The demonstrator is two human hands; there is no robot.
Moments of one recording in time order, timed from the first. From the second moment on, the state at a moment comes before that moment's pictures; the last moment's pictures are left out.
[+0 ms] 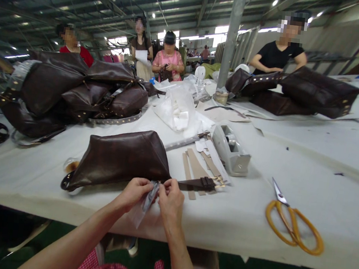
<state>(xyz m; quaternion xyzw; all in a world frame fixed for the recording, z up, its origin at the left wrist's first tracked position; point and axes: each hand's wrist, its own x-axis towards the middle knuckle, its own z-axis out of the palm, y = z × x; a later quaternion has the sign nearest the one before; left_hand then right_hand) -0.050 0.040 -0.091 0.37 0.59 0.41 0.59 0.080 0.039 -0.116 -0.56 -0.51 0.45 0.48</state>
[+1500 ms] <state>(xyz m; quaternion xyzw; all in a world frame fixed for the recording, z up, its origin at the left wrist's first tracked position) -0.045 0.034 -0.089 0.33 0.59 0.41 0.61 0.082 0.037 -0.087 -0.64 -0.65 0.22 0.35</state>
